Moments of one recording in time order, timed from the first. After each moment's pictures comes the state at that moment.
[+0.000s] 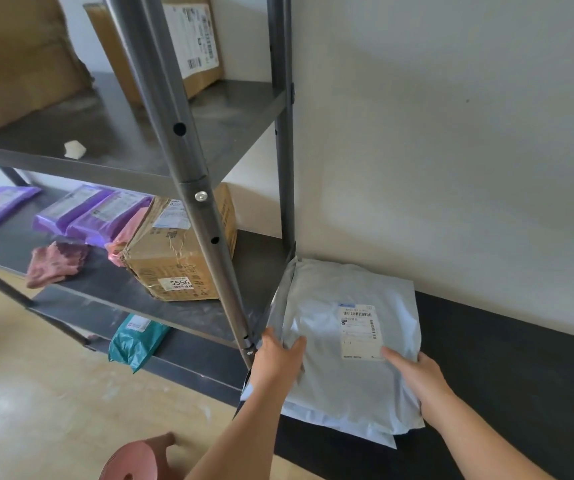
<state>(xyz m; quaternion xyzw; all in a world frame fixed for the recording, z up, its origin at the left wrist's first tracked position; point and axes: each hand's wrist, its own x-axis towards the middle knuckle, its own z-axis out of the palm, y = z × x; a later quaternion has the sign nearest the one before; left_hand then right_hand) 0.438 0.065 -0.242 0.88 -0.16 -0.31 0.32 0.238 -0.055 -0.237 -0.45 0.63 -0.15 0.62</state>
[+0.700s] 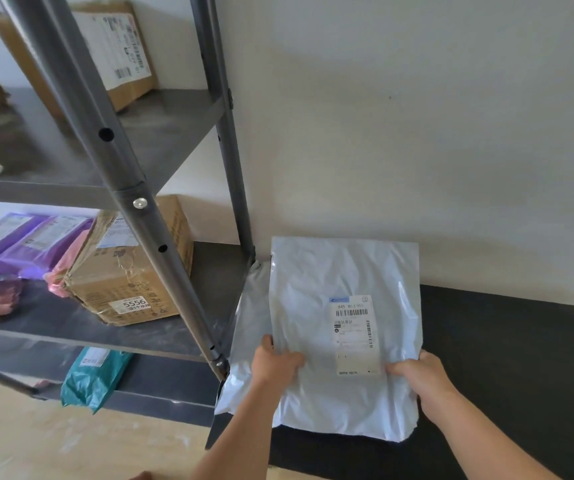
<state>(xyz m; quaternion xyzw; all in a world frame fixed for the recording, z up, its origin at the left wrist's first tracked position) 0.413 0.044 -0.246 0.80 -0.15 -0.43 0.40 0.189 -0.045 -0.225 -0.41 0.68 -0.18 0.59</state>
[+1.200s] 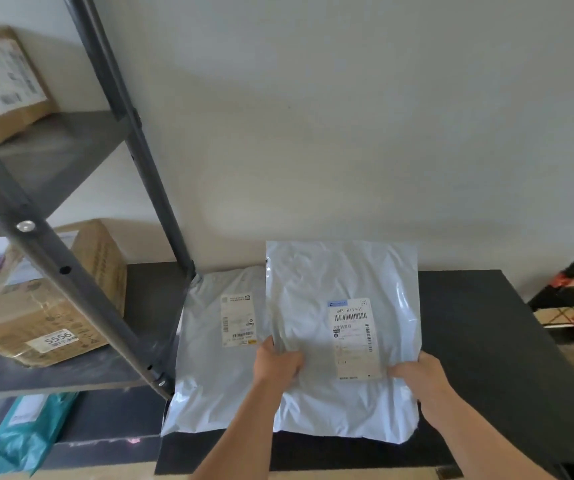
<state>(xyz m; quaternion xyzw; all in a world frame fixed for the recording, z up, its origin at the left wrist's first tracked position) 0.329 0.012 -0.239 0.75 -0.23 -0.48 0.40 0.094 -0.025 -0.222 -0.35 0.72 -0.26 0.54</state>
